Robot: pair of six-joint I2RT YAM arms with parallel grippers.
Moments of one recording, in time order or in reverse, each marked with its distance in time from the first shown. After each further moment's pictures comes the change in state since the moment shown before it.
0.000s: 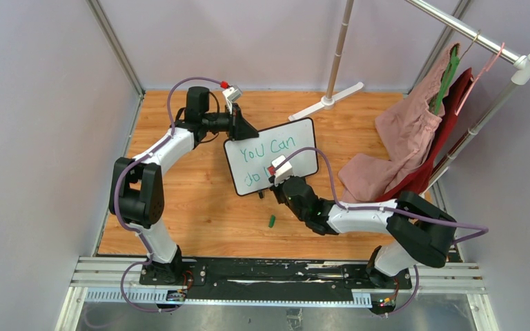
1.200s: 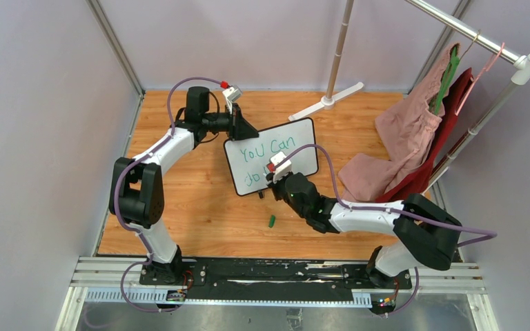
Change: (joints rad) left arm 0.000 0.000 0.000 0.001 0.000 -0.002; right arm 0.000 -0.046 0.025 0.006 -0.068 -0.018
